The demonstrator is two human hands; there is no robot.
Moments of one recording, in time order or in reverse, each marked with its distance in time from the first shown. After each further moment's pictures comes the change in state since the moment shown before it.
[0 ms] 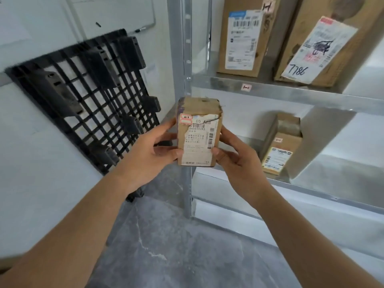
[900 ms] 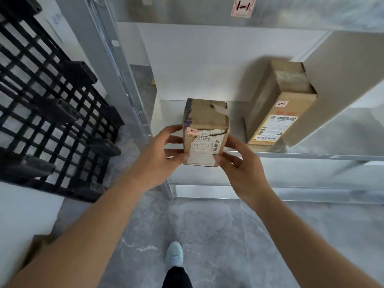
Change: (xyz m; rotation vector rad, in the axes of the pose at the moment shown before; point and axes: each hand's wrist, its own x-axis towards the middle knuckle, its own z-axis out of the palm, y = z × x) left_hand 0.171 -0.176 0.088 0.014 -0.301 -0.155; right_hand 0.059 0.175 -0.022 -0.082 0.386 0.418
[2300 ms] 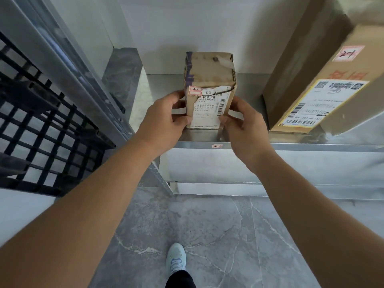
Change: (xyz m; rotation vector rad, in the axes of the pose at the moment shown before) left_hand 0.126 -0.075 0.034 0.302 0.110 0.170; right_hand 0.129 0.073 0.019 -0.196 0.062 -0.138
